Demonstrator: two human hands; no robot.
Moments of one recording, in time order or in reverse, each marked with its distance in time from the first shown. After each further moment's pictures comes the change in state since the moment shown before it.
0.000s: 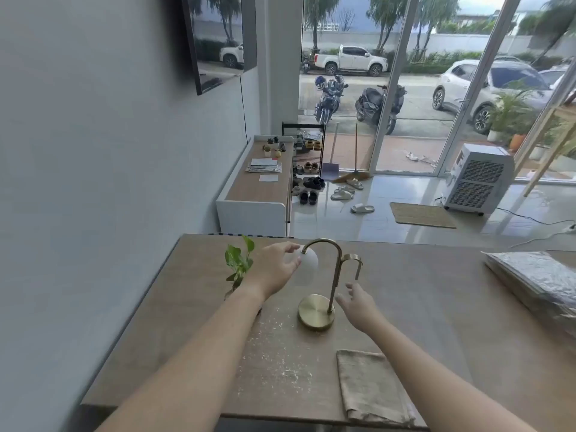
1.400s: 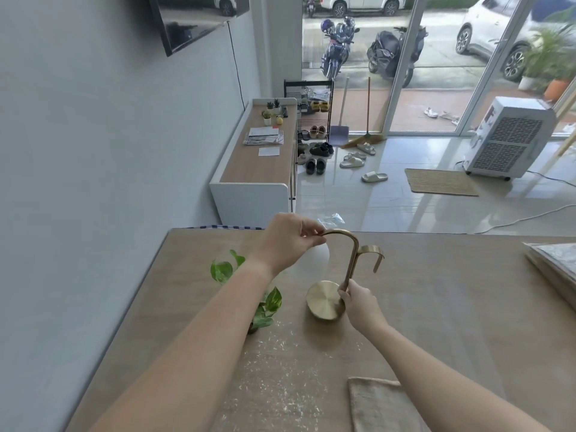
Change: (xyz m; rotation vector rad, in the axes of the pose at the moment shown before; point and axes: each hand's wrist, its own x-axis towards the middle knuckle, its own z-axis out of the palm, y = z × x) left_hand 0.139 -0.001 0.008 -0.056 -0.041 0.168; right_hand 0.112 0.009 0.021 -0.004 -0.003 -0.014
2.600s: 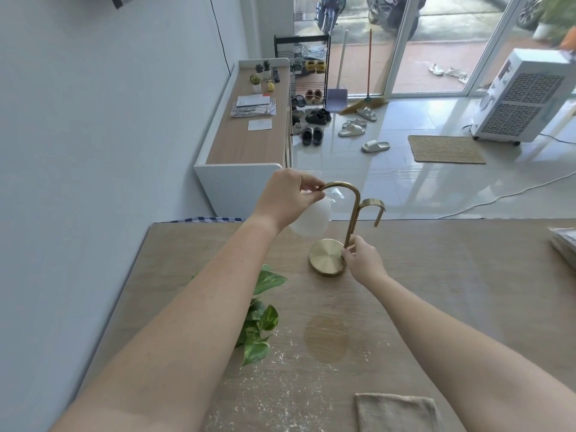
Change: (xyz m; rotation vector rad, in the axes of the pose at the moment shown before) left_hand 0.126 -0.051 0.005 0.020 0.011 -0.084; right_hand 0.134 -0.018 -0.020 0.051 0.014 0.090
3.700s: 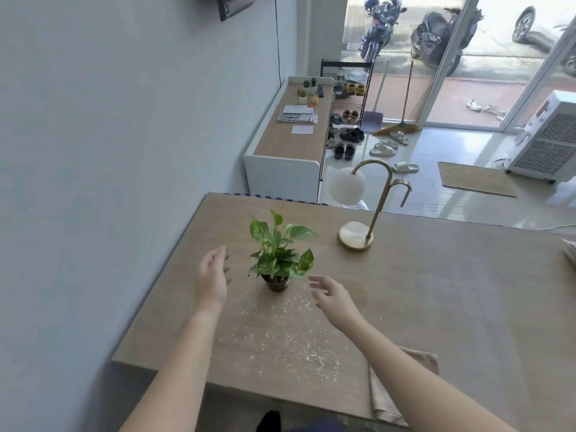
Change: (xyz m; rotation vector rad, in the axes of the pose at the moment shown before) left_hand -0.333 -0.095 -0.038 -0.574 0.624 -0.718; right_hand -0.213 -0.009 0.108 0.265 -0.312 -0.165
